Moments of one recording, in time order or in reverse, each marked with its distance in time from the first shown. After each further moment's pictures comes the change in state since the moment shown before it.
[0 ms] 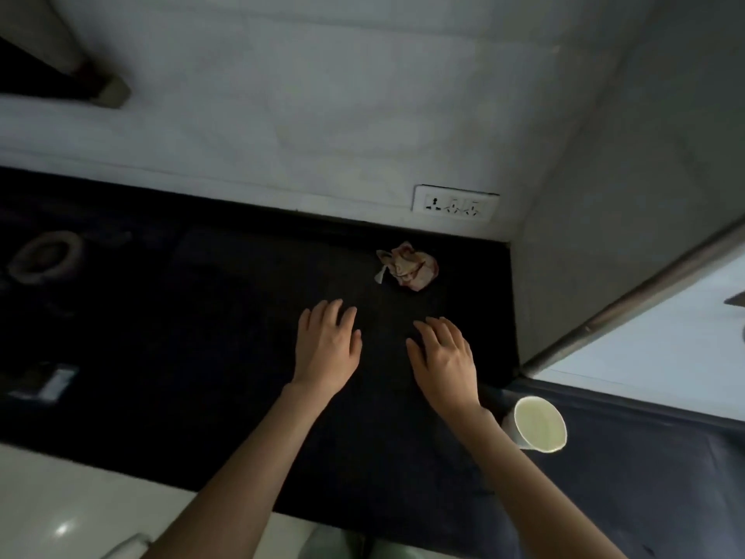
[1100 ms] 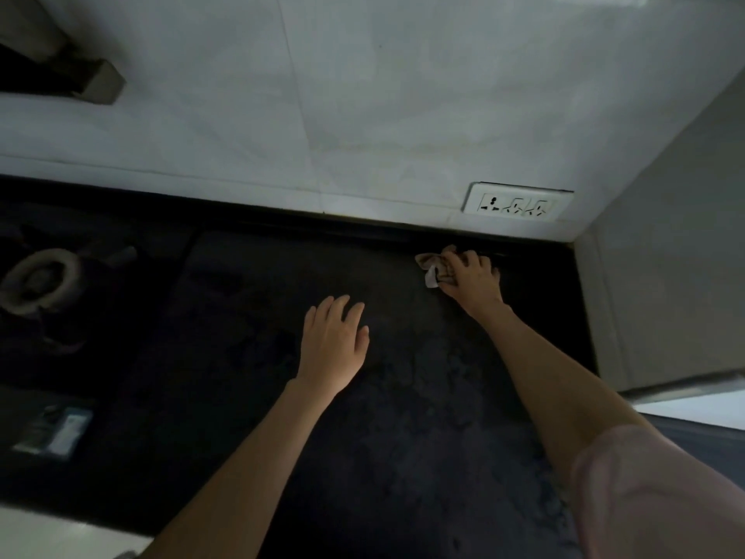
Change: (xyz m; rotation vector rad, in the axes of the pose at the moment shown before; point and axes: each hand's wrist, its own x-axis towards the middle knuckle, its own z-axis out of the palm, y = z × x) left_hand 0.061 -0.096 0.028 -0.082 -0.161 0.021; right_hand 0.187 0.034 0.113 -0.193 -0.434 0.139
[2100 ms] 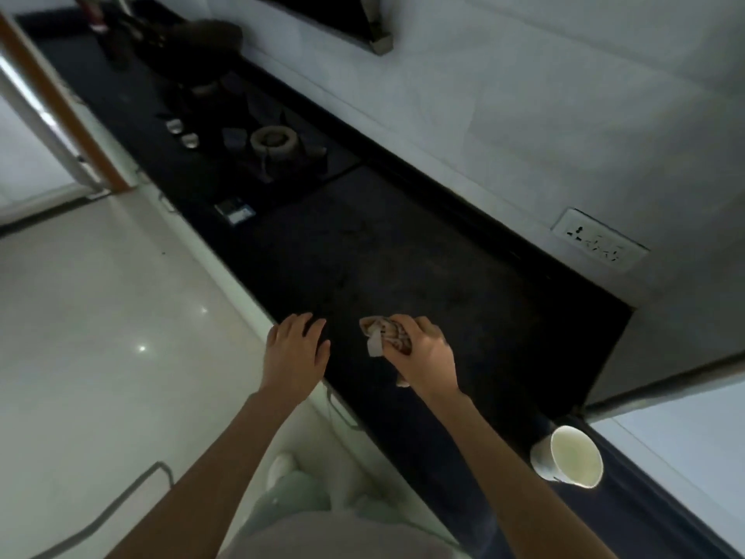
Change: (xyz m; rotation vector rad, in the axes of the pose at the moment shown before) left_hand -0.286 0.077 0.029 -0.018 0.286 -0.679; right_hand -0.287 -0.059 -0.014 0.348 -0.029 -0.729
